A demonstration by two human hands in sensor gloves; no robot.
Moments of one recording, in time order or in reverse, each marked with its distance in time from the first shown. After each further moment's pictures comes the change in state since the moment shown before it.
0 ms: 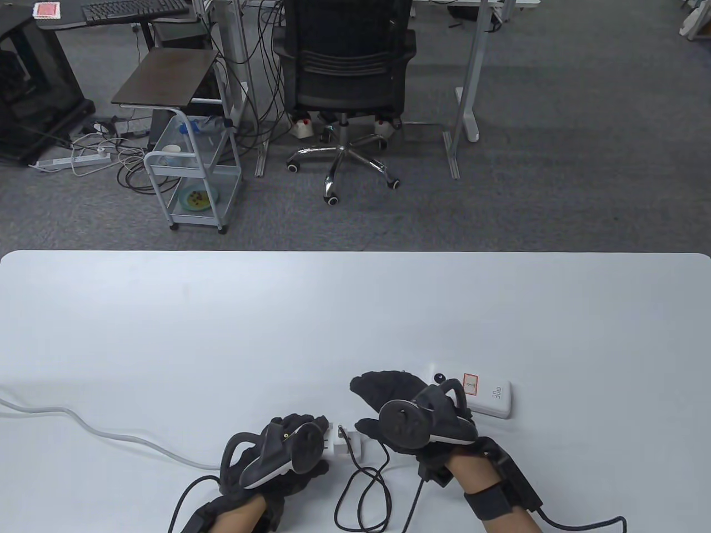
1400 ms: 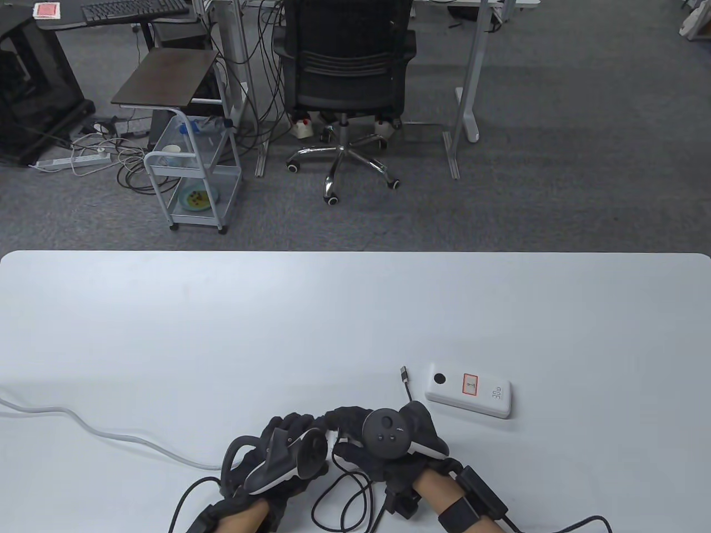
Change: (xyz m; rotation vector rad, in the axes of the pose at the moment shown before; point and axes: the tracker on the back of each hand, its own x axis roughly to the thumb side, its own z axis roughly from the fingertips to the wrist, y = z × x) left_hand 0.004 -0.003 0.005 0.043 0.010 -0.006; right_hand -0.001 0.070 -0.002 0.037 0.083 -0.263
